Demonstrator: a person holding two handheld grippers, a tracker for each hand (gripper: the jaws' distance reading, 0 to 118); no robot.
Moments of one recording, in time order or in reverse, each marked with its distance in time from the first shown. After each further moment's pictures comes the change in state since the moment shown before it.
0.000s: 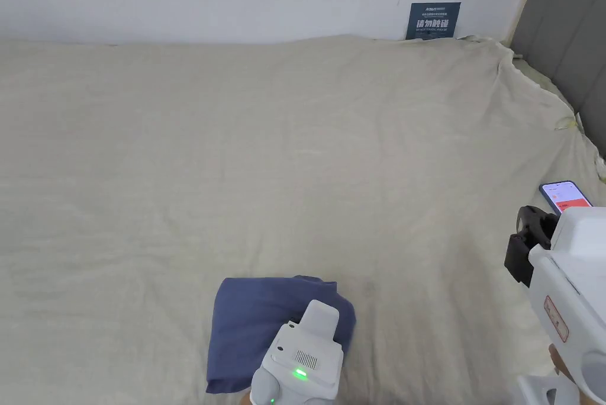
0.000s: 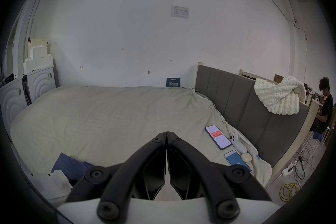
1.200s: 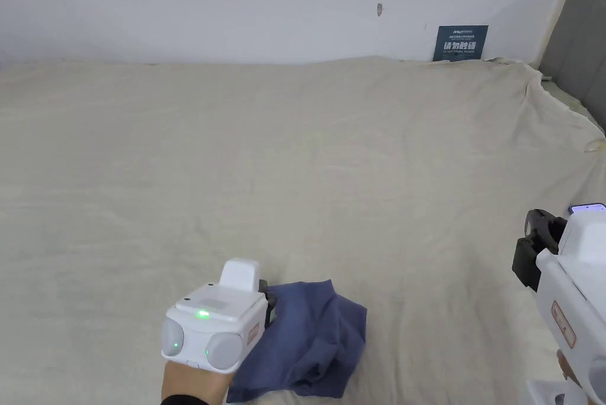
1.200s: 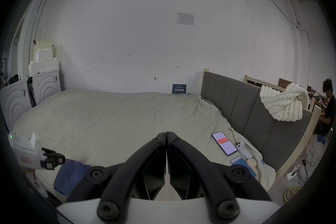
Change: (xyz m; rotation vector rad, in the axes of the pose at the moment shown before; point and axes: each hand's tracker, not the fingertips) left arm -0.128 0.007 0.022 -0.011 0.041 0.242; right arm -0.018 0.013 0.007 0.050 0.036 0.004
